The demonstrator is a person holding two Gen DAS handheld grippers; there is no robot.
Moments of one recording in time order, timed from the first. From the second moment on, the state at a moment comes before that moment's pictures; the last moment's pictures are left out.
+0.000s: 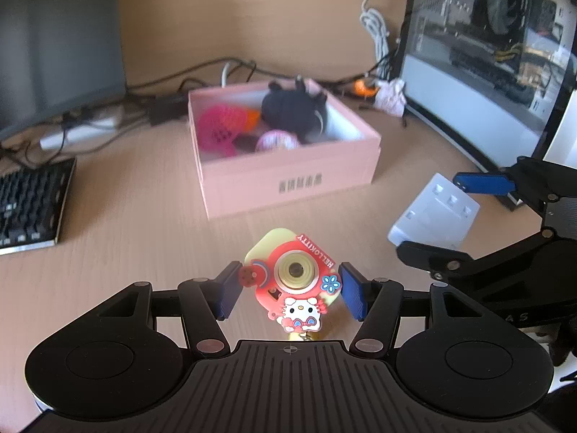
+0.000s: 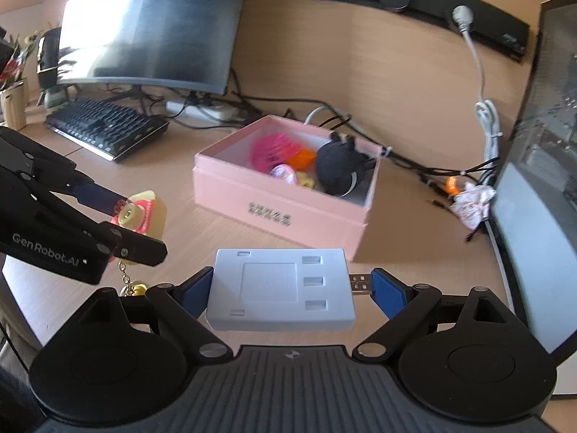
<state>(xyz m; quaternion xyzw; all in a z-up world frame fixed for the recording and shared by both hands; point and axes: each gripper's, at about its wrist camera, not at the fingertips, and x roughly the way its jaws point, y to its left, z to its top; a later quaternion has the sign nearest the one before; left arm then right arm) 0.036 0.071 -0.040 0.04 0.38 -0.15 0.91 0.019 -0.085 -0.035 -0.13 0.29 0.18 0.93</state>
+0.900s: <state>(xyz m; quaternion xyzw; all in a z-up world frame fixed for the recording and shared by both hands) 0.240 0.066 0.029 -0.02 0.34 -0.13 0.93 0.199 -0.072 -0.006 -0.10 0.23 0.29 0.92</state>
